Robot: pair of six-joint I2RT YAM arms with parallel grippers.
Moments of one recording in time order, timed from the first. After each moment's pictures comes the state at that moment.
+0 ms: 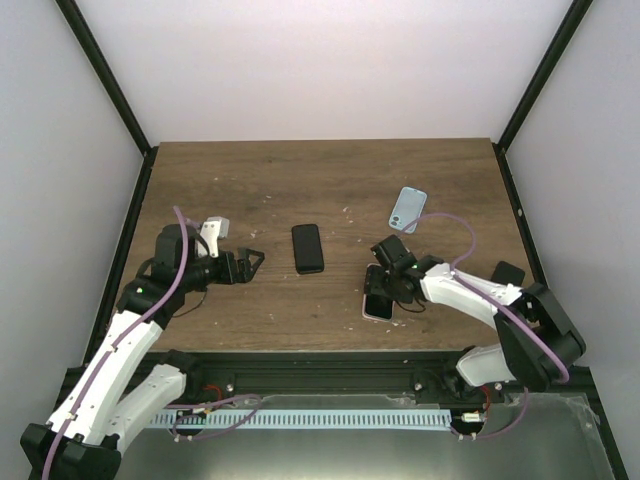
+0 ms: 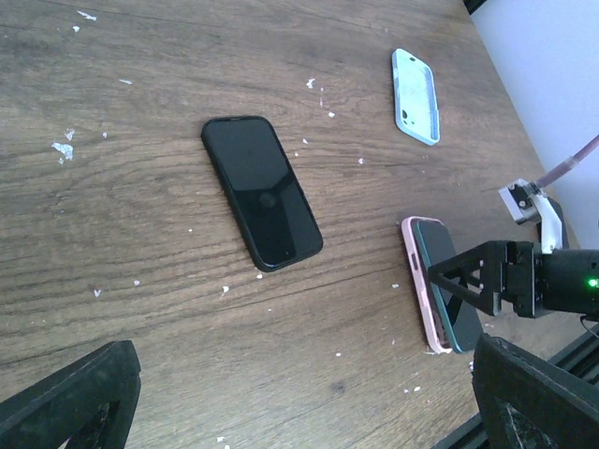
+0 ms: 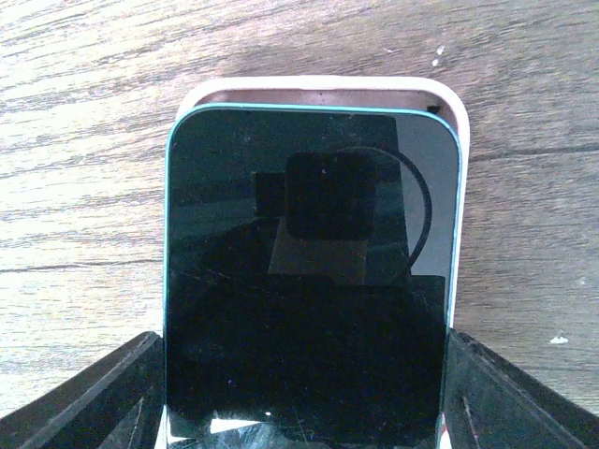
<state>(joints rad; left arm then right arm) -0.33 0.78 0.77 -0.64 0.35 -0.39 0.62 1.37 0.68 -0.47 0.05 0.77</state>
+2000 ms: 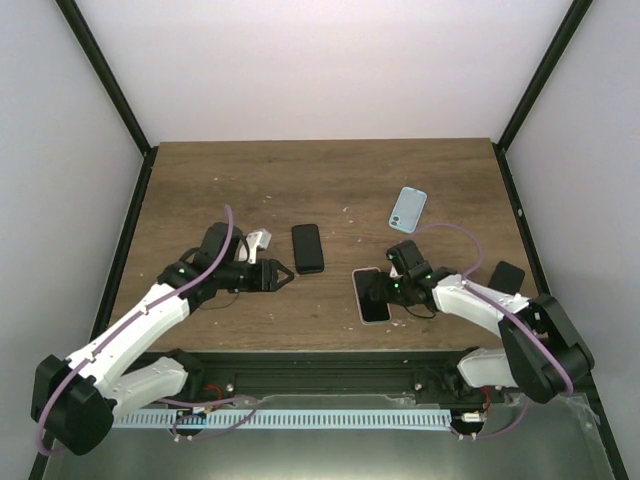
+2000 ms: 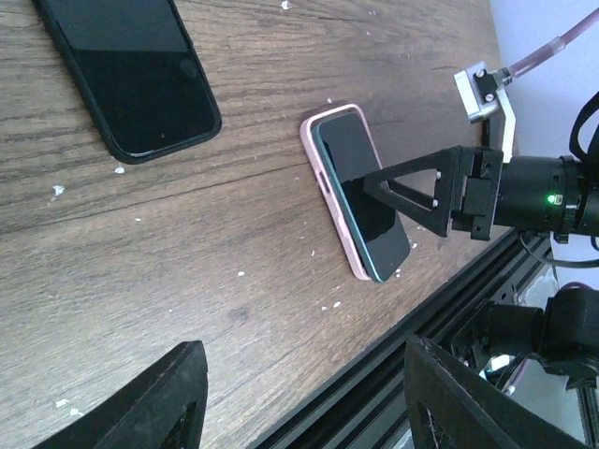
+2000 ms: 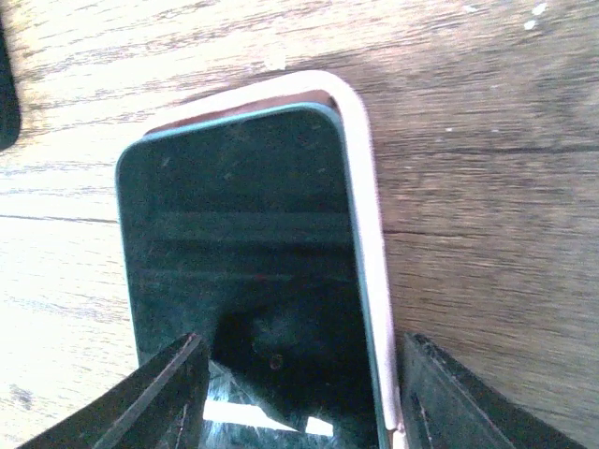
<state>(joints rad) -0.54 1.02 0.74 -0.53 0.47 -0.56 0.53 1.29 0.54 -0.30 -0.15 0.64</state>
